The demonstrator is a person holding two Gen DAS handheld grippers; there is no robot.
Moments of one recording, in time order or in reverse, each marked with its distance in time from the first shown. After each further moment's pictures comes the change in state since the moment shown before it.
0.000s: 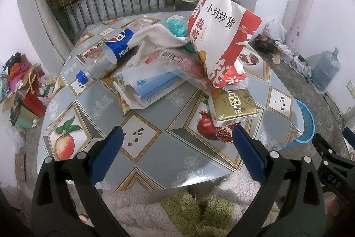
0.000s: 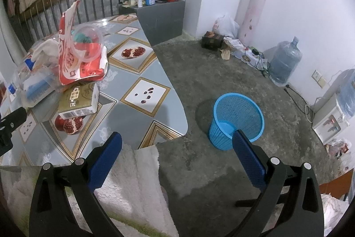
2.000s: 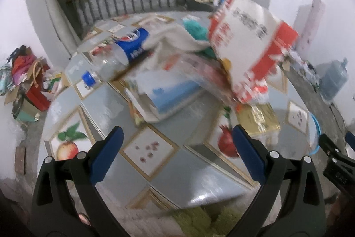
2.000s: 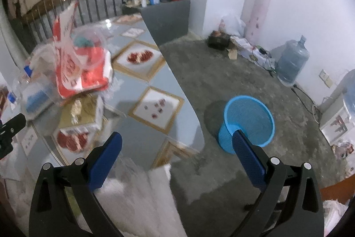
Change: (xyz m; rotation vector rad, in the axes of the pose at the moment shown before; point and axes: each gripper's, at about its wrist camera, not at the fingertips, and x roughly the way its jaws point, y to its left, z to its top) left arm 0.024 0.029 0.021 -0.066 -0.010 0.051; right arm 0.018 0.015 0.027 0.017 -0.024 0.048
